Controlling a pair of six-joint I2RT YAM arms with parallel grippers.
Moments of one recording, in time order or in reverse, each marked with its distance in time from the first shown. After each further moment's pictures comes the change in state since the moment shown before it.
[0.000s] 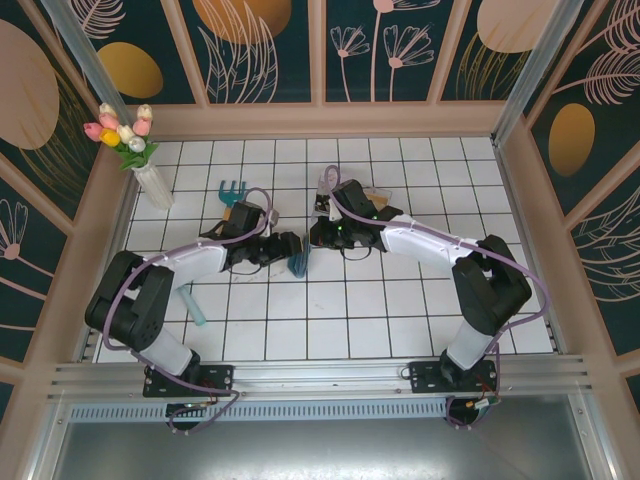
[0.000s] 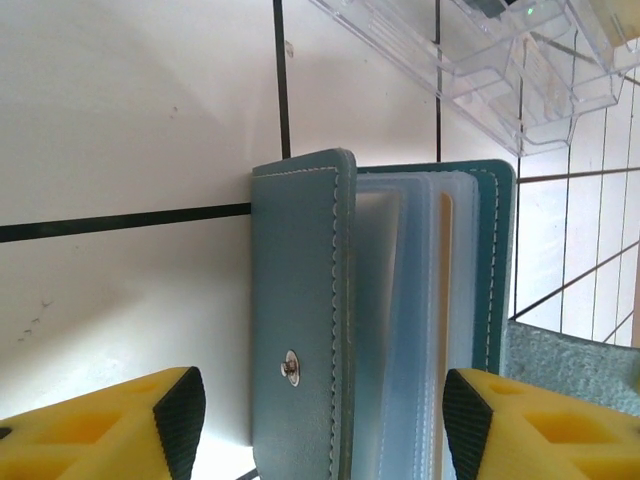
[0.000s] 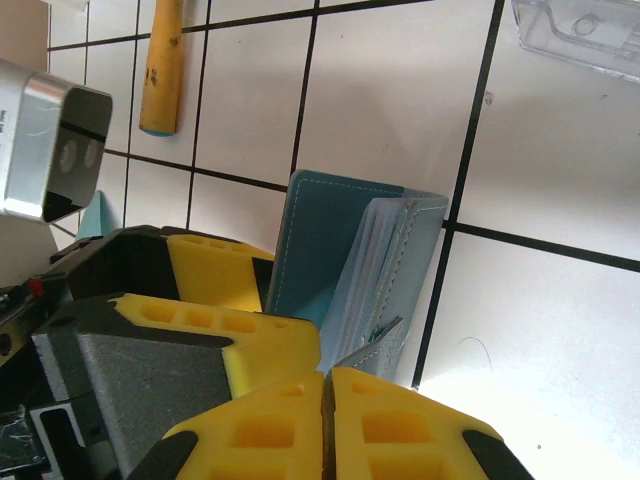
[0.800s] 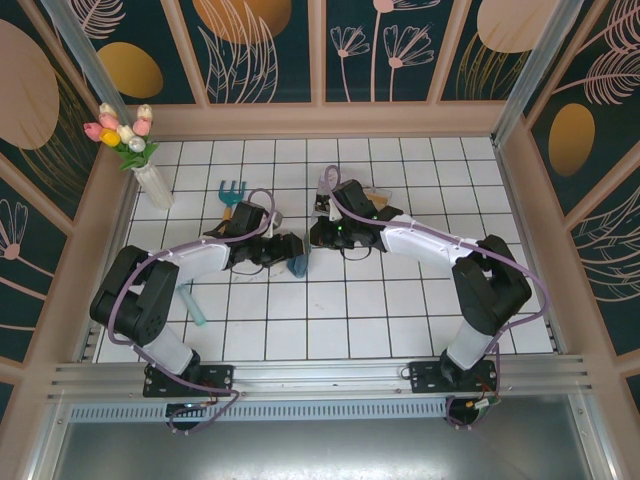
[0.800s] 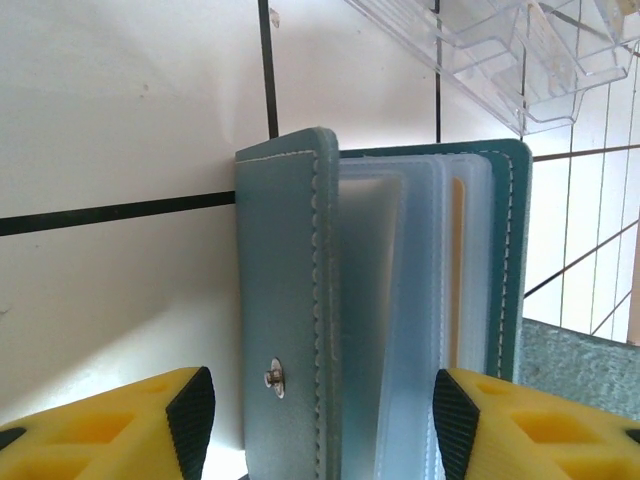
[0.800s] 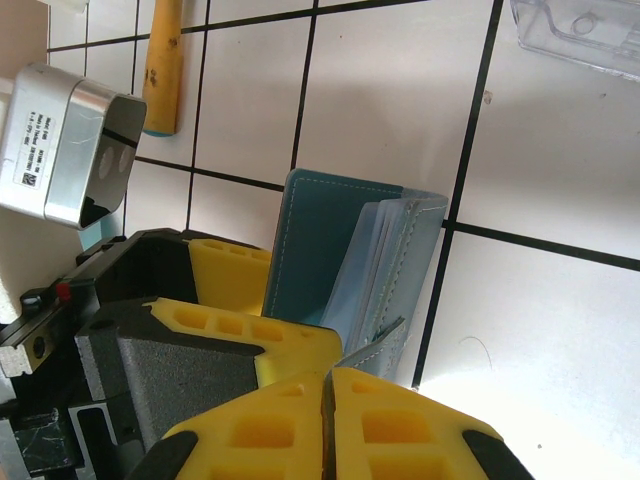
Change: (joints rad) left arm -0.006 0.032 0.012 0.002 0.034 0.014; right arm 0.000 0.000 0.000 0.000 0.000 0.003
